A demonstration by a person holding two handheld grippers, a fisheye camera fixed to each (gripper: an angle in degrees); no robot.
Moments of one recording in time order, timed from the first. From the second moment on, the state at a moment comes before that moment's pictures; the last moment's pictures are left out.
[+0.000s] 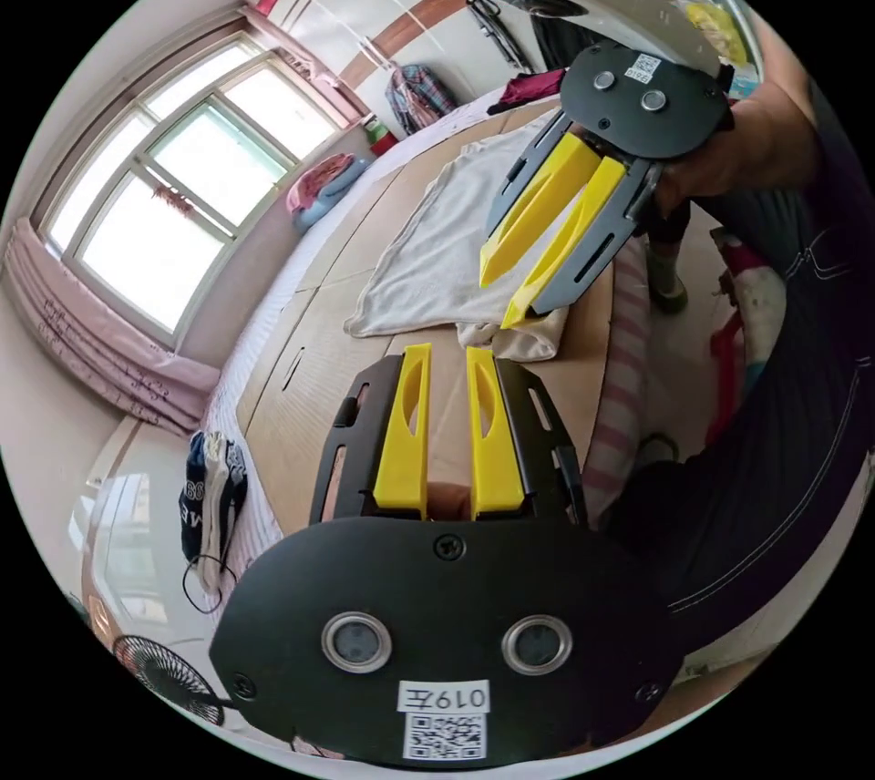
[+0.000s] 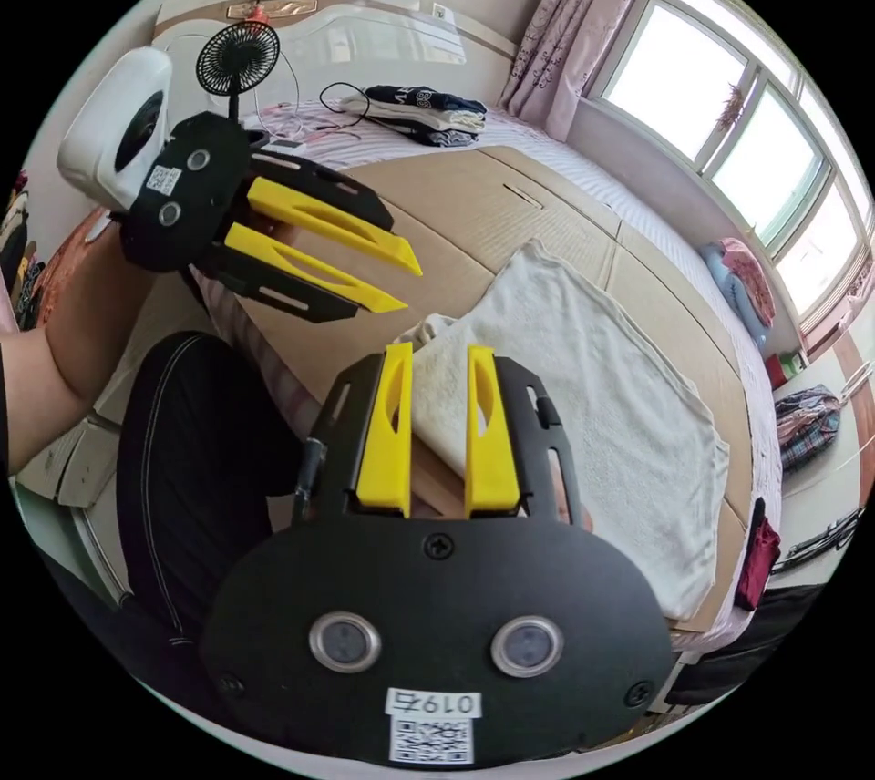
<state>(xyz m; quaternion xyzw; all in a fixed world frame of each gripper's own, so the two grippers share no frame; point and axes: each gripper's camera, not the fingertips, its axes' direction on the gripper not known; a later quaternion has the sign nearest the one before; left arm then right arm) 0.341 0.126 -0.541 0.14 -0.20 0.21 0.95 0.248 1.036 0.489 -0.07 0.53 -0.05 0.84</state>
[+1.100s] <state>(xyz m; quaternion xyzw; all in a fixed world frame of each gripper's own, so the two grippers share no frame) 0.302 0.056 -0.558 0.10 -0.12 0.28 0.95 0.351 1.049 0.601 -0.05 0.50 0.01 0.86</state>
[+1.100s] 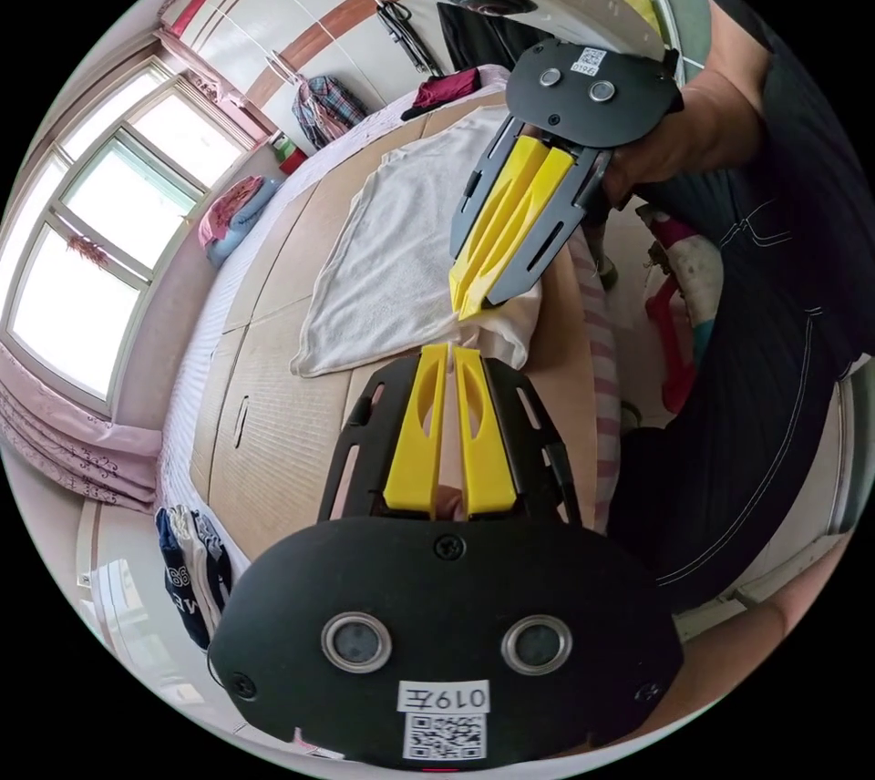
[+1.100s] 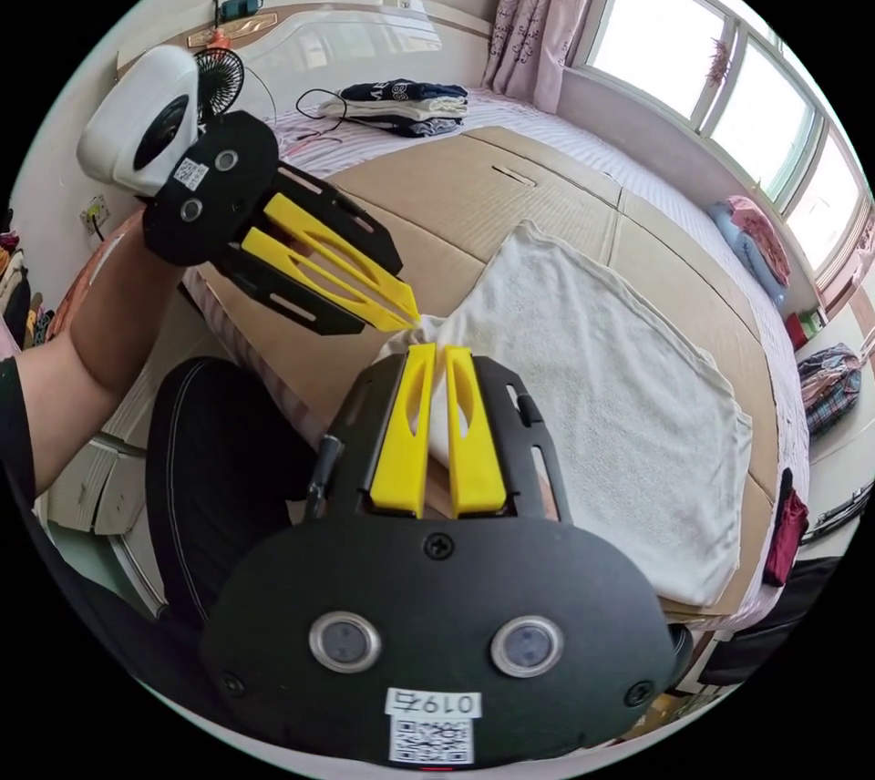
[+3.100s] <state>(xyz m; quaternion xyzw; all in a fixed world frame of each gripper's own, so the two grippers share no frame) 0.304 0.020 -0.570 0.03 -0.13 0.39 0.91 0.421 1.067 0.483 -0.01 0.44 0.04 0.90</state>
